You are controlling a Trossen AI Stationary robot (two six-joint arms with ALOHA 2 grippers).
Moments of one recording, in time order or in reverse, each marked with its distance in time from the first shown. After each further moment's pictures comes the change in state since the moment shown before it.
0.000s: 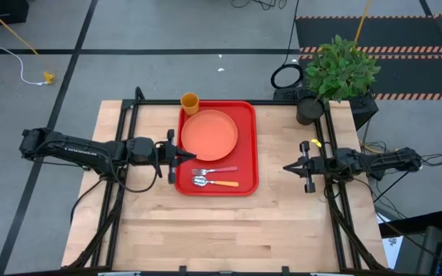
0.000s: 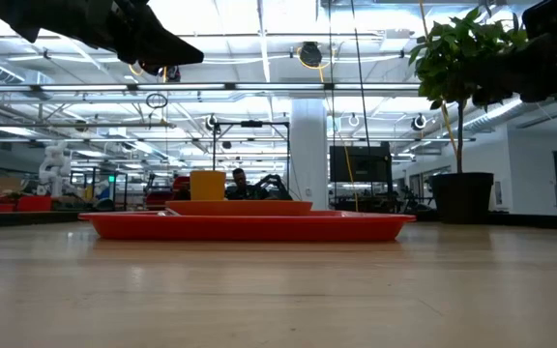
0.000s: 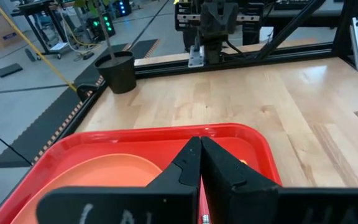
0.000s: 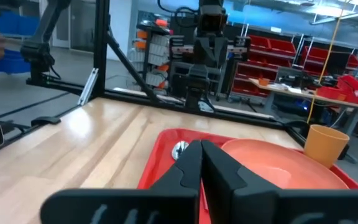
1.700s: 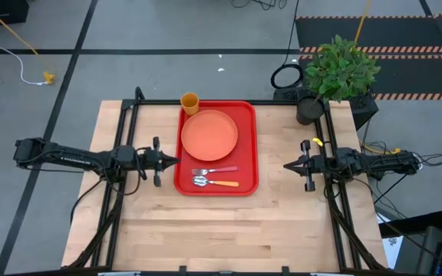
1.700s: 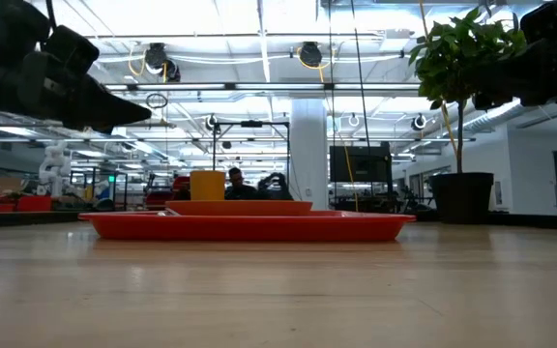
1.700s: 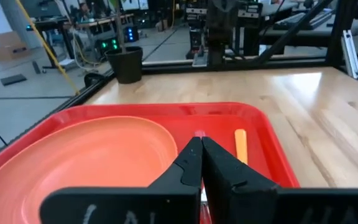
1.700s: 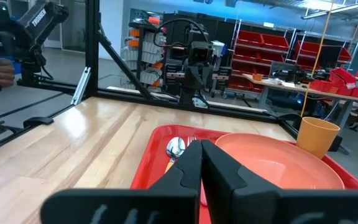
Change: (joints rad) left arm 0.056 -0.302 -0.514 0.359 0.062 -0.056; right arm -0.027 -0.064 0.000 -0.078 0.004 0.024
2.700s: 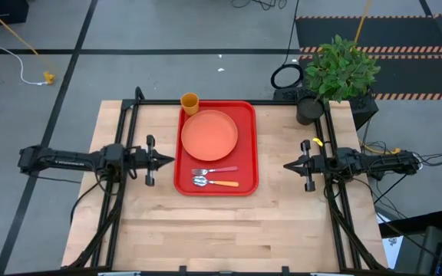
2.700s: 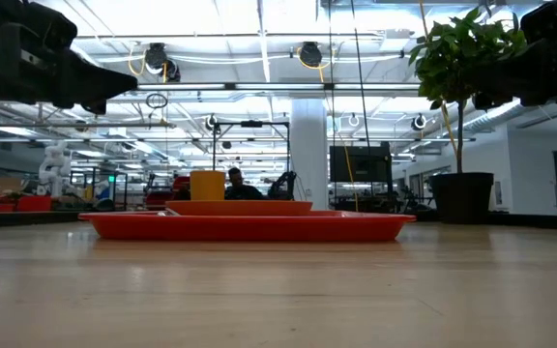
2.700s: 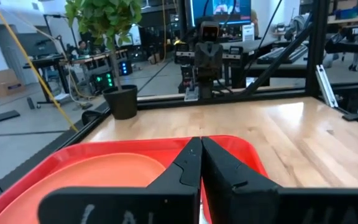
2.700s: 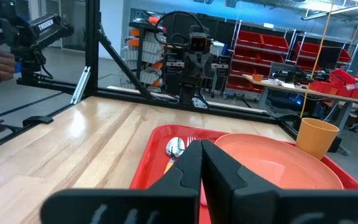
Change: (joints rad) left arm -0.002 -0.291 0.000 -0.164 0.052 0.044; right arm 0.000 0.000 0.000 0.000 0.000 -0.007
